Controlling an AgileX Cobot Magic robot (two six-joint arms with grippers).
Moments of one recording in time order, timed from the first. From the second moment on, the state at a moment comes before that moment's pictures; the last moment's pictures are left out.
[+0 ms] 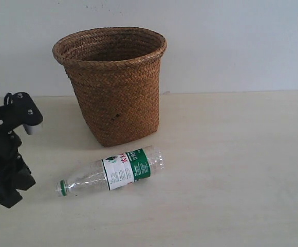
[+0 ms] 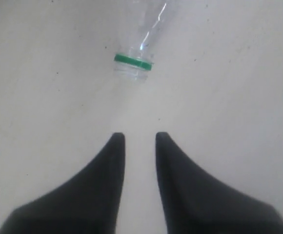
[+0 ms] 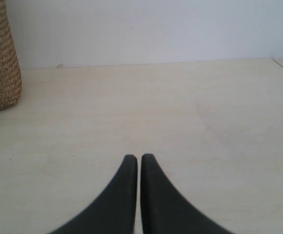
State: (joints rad) left arm -0.24 1.49 -0.86 -0.20 0.71 0.85; right arm 0.08 0.01 0.00 -0.12 0.29 0.18
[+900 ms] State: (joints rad) left arm -0.36 1.74 -0.89 -0.11 0.44 1.00; right arm 0.08 0.01 0.00 -0.12 0.33 0.18
